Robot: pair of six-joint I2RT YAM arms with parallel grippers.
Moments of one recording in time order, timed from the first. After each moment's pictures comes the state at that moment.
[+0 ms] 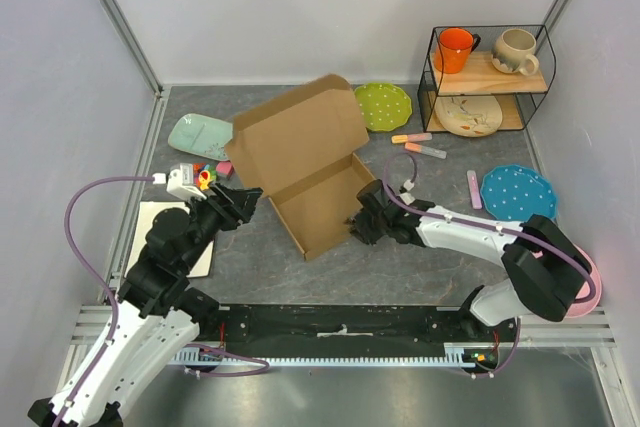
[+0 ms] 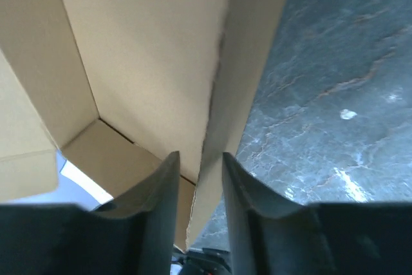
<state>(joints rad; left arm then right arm) -0.51 0.41 0.61 -0.34 -0.13 -0.74 0.79 1.44 0.76 -0.30 0.15 1.68</state>
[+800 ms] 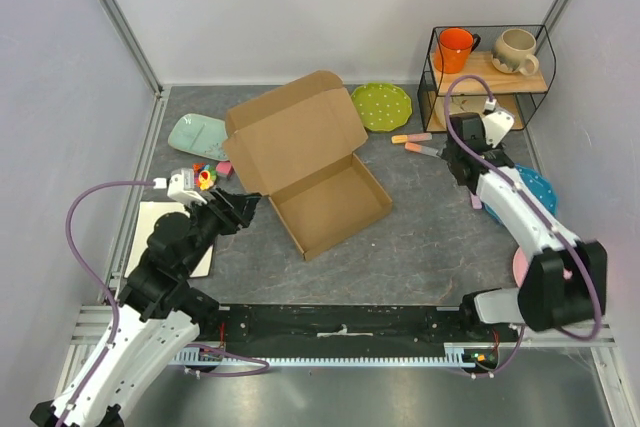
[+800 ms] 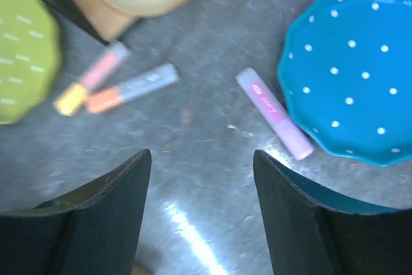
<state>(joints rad) -0.51 0.37 0.58 -0.36 -0.14 -0.72 0.24 1.29 1.04 -0.48 0.59 0.72</state>
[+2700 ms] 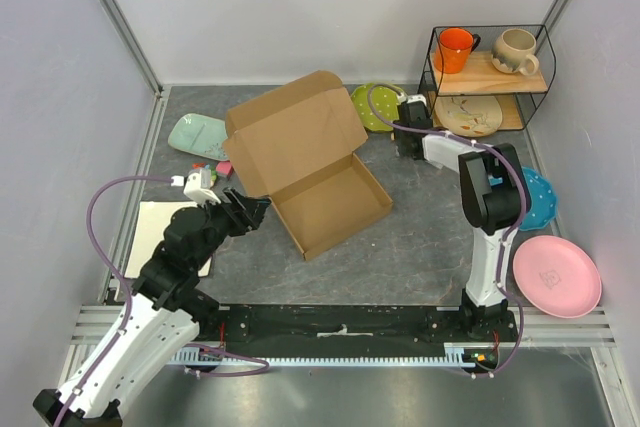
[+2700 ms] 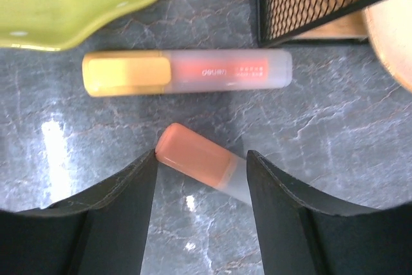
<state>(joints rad) -0.51 0.45 0.50 -0.30 -0.09 -0.71 0.27 2.06 1.37 -0.16 0.36 0.09</state>
